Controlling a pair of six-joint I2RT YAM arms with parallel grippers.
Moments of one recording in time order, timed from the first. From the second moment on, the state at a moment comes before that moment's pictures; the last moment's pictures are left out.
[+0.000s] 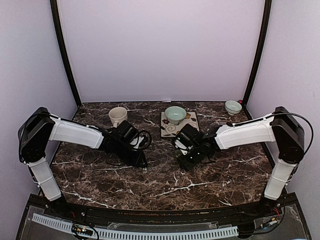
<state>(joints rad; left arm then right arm) -0.77 1.77 0.98 -0.28 0.29 -0.43 0.94 1.78 1.07 -0.49 0.13 0.19</state>
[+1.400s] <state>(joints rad) -0.77 2.00 1.36 -0.27 0.33 -0.31 1.03 1.52 0.92 -0.48 0.32 0.66</state>
